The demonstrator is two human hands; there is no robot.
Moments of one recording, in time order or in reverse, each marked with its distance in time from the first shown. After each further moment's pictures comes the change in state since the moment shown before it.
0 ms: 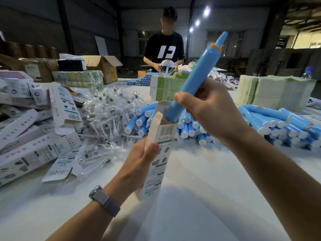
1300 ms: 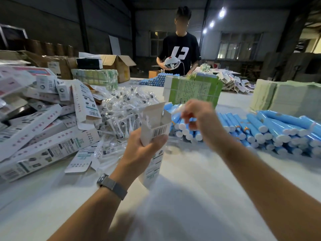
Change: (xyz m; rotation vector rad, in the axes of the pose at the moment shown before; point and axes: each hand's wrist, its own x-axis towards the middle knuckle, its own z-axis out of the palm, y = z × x) left_hand 0.011 -0.008 -0.035 0.003 0.207 0.153; right_hand 0.018 0.041 0.056 0.299 -0.107 0.210
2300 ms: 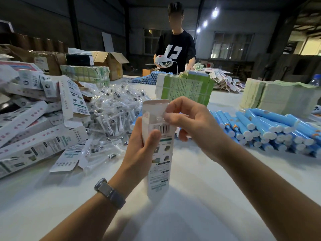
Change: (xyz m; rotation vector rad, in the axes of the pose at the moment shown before) left_hand -0.010 0.013 0.030 -0.204 -0.002 0.014; right_hand -0.041 -0.022 -0.010 0.029 -0.289 -0.126
